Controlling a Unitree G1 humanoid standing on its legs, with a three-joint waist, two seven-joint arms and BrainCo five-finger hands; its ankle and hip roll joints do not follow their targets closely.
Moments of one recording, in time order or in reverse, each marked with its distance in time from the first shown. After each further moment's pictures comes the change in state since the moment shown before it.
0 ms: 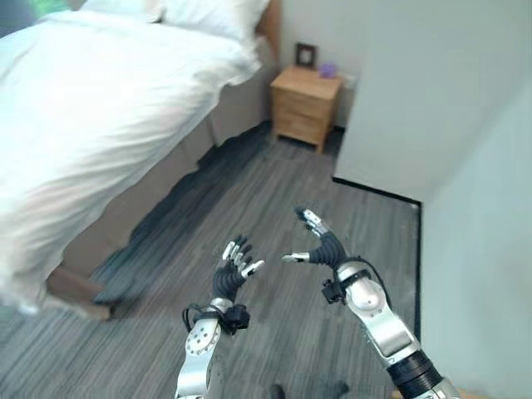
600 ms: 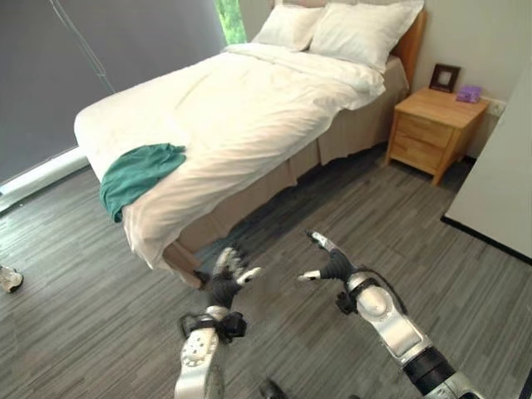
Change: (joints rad) left arm 0.049 -0.006 0.147 0.078 0.001 -0.065 0.029; right arm -0.037 -0.158 0.031 0.173 -0.038 0.001 0.001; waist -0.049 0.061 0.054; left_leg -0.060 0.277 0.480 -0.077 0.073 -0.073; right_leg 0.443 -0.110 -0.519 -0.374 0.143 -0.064
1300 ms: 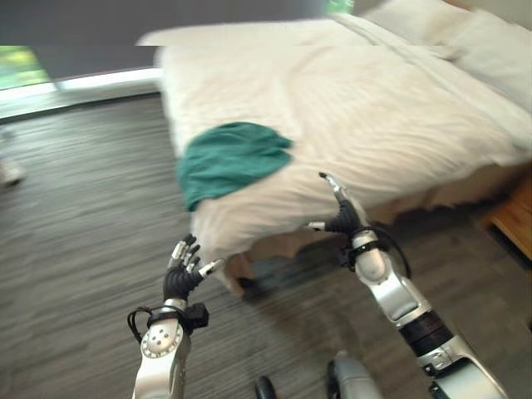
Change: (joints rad) left arm 0.069 0.173 0.021 -0.199 0.091 0.087 0.090; right arm -0.252 0.001 -0.044 0.016 -0.194 0.015 -0.224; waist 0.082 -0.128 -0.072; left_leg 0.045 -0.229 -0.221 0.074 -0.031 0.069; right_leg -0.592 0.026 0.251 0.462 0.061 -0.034
